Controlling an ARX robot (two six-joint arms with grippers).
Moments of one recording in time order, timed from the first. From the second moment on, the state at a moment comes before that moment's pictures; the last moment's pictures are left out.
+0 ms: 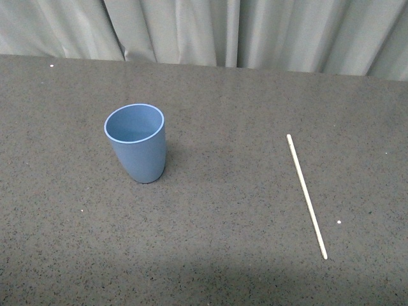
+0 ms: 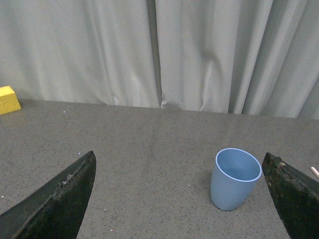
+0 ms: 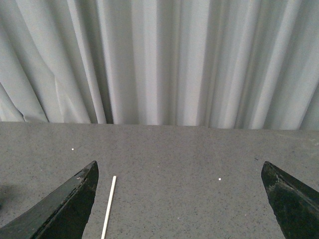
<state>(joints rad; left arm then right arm) 0.00 0.00 0.02 0.00 0.00 0.00 0.00 0.00 0.00 0.00 0.00 0.00</state>
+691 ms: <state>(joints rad) 0.00 0.00 0.02 0.00 0.00 0.00 0.00 0.00 0.00 0.00 0.00 0.00</state>
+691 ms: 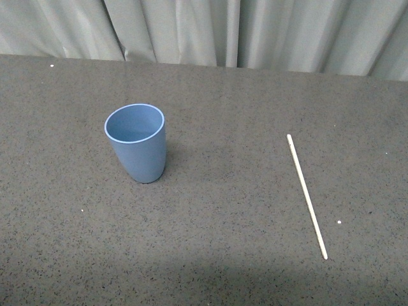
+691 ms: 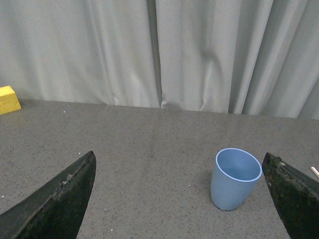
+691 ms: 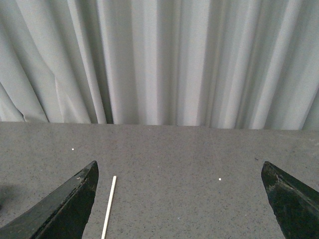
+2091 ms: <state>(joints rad) 0.00 0.00 0.02 0.00 0.00 0.00 0.28 2.11 1.03 -0.07 0.04 0.17</state>
